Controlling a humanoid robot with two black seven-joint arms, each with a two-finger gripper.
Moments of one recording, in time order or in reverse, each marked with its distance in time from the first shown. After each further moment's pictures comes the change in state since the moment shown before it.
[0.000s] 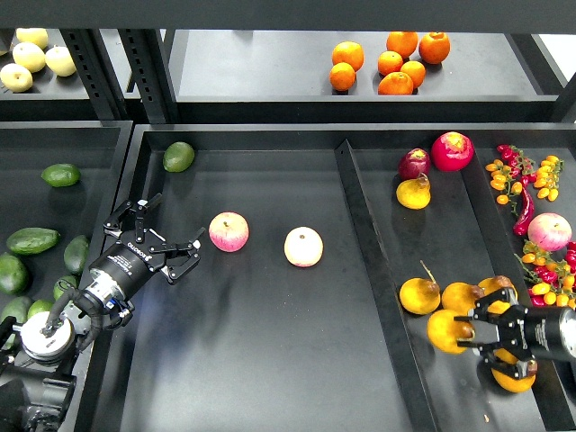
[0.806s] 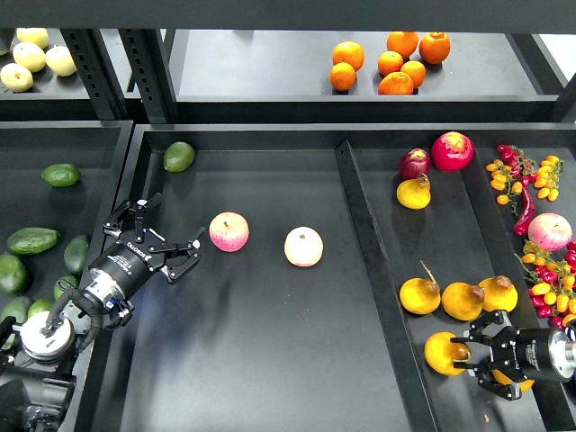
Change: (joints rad) left arm 0.000 0.000 -0.001 0.001 0.000 0.000 0.000; right arm -0.040 0.071 -0.005 -0.100 -0.012 0.000 0.000
